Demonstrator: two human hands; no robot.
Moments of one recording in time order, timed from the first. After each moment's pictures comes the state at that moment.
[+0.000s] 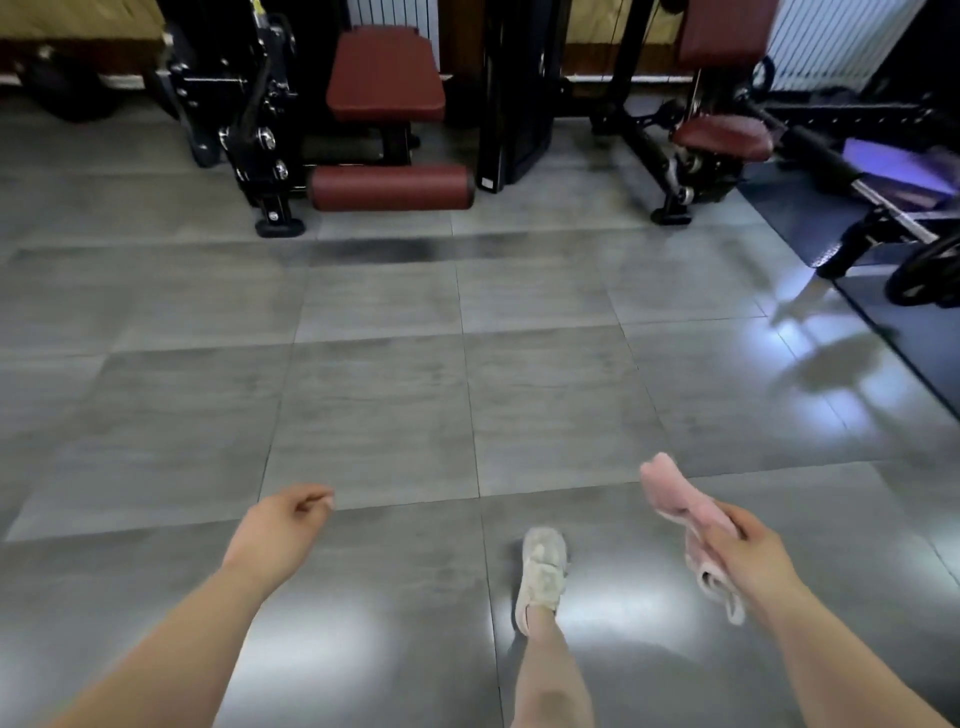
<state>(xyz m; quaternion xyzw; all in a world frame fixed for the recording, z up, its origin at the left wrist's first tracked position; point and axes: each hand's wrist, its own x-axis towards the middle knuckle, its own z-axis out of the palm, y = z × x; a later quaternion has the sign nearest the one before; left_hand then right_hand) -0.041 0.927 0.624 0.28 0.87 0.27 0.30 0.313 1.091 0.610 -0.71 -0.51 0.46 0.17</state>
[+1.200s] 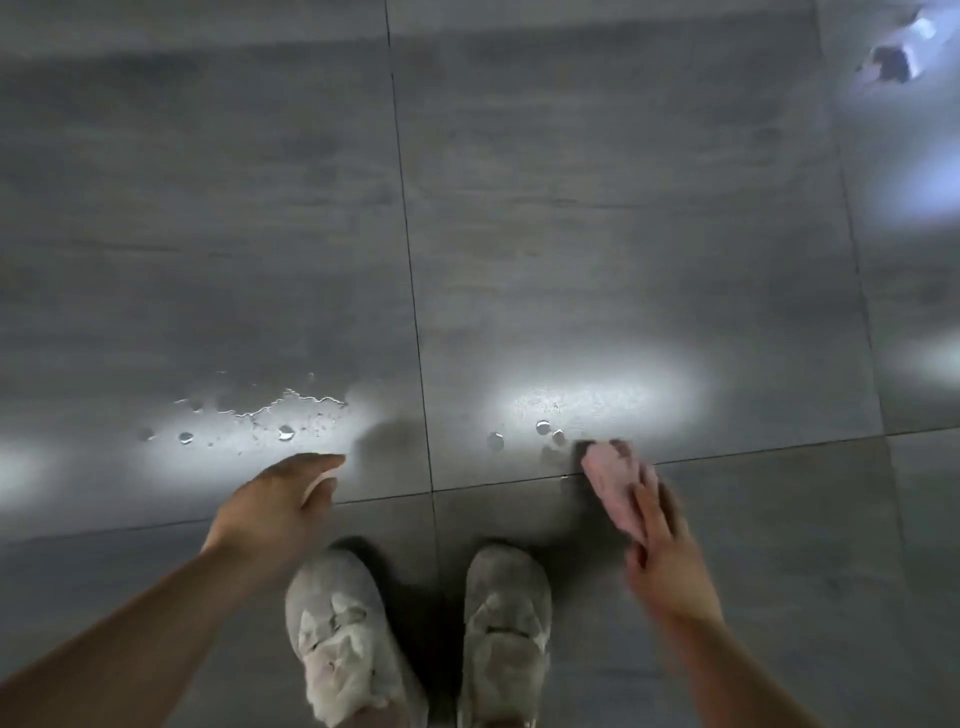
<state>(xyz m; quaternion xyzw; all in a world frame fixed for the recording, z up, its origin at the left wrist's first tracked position) -0.119 1.253 0.079 0.37 0.84 -0.02 0.40 0.210 1.330 0.028 -0.61 -0.72 0.29 -0.14</state>
